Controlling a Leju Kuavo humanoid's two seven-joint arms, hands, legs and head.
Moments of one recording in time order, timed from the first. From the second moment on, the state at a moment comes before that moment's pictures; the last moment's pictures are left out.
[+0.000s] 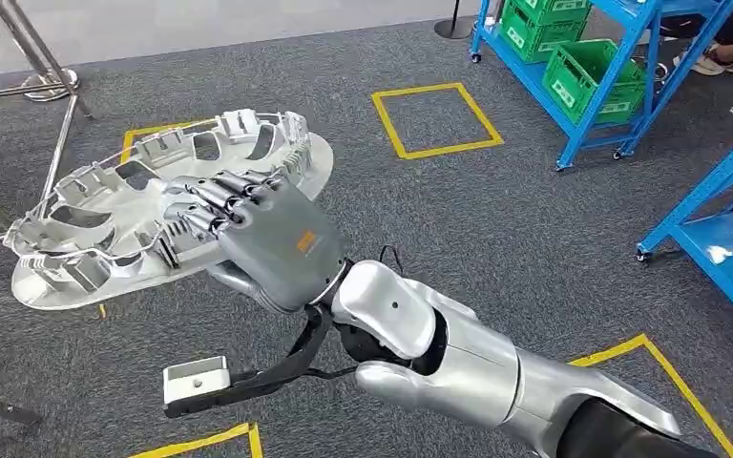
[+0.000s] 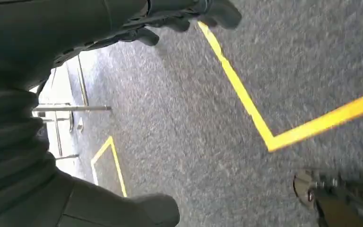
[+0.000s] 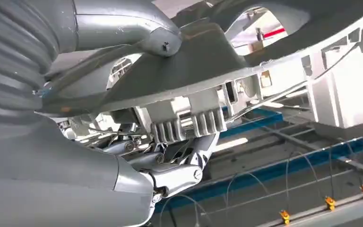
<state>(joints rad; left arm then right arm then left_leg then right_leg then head) -0.16 -0.11 0.67 -0.18 -1.22 0.15 0.11 -0.75 0.05 1.00 -1.51 0.94 -0.15 -0.06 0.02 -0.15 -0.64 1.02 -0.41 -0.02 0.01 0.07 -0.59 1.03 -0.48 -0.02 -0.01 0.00</state>
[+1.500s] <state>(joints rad) -0.17 -0.10 0.67 -0.18 -1.20 0.14 0.11 -0.75 0.08 1.01 -1.49 0.95 -0.17 -0.07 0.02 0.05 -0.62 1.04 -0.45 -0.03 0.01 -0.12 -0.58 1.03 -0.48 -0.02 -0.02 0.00</state>
